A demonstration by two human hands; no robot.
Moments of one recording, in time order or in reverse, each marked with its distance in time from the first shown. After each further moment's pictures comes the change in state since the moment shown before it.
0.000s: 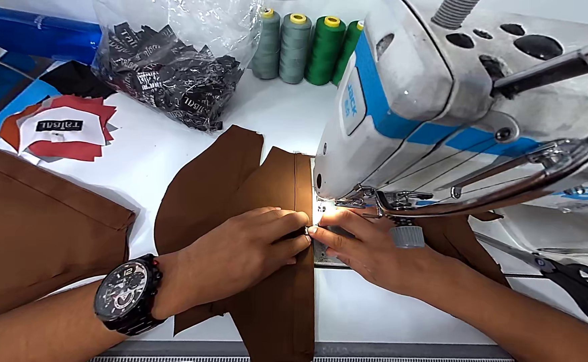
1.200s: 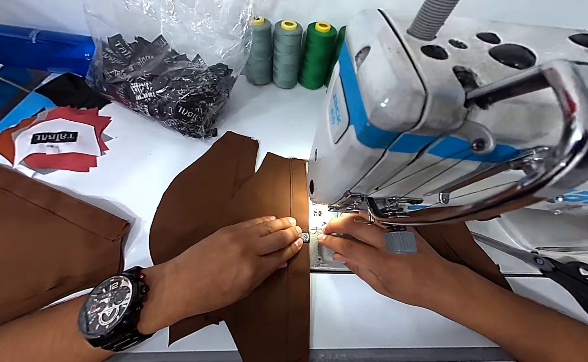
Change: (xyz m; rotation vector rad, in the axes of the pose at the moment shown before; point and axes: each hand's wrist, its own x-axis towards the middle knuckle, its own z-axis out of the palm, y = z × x) left_hand -0.007 -0.001 0.000 0.024 -0.022 0.020; right_hand -0.010 0.000 -0.010 -0.011 0.064 0.017
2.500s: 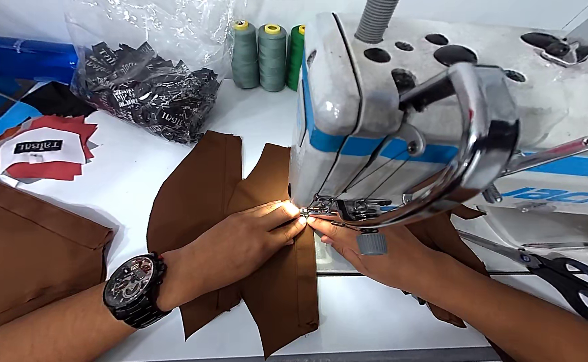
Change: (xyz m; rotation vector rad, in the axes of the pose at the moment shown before) left_hand 0.036 -0.009 0.013 0.040 0.015 -0.047; right_hand -0.004 0.016 0.006 -0.048 -0.151 0.148
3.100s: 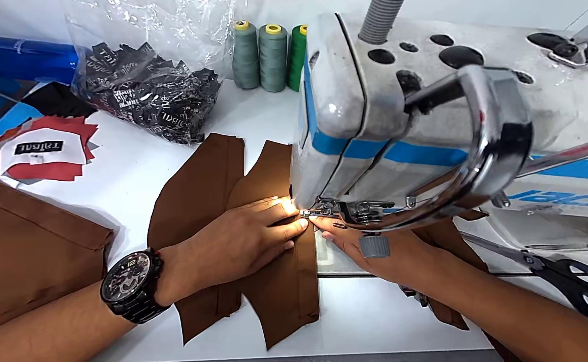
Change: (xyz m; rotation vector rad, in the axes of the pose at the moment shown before) left_hand -0.001 -0.007 -0.003 -0.063 0.009 -0.005; right_hand 0.004 0.003 -0.001 0.017 0.038 0.022
